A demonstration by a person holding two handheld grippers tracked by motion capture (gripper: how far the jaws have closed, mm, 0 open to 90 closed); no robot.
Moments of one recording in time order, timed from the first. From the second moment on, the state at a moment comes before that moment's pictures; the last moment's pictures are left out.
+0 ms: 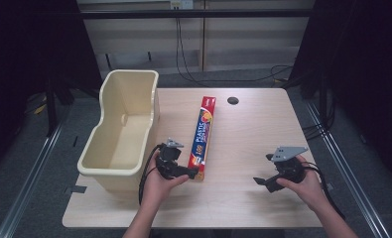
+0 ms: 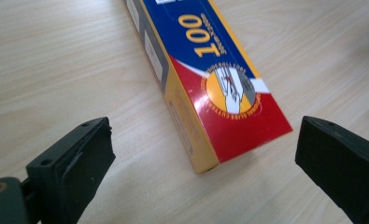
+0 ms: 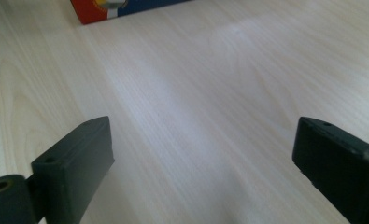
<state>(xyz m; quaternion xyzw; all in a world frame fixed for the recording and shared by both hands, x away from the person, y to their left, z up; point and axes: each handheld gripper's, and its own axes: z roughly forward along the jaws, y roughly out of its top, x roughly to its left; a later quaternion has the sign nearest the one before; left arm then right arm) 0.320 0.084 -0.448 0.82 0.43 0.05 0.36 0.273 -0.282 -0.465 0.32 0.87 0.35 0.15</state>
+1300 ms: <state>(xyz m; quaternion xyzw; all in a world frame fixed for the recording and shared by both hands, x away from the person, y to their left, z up) 0.432 0.007 -0.431 0.83 0.47 0.02 0.30 0.276 -0.299 -0.465 0.35 0.85 0.36 0.15</state>
